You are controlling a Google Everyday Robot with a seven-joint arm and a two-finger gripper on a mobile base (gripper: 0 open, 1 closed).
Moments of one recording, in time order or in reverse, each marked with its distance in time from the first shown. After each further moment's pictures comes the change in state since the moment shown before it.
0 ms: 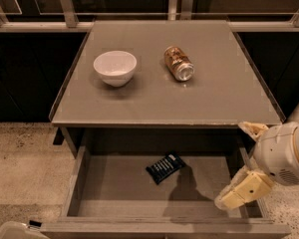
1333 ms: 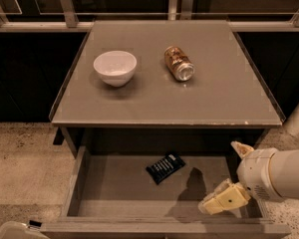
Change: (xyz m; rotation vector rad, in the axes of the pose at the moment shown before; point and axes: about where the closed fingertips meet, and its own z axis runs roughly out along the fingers) arm 0.035 0.001 0.066 0.028 -0.057 0.153
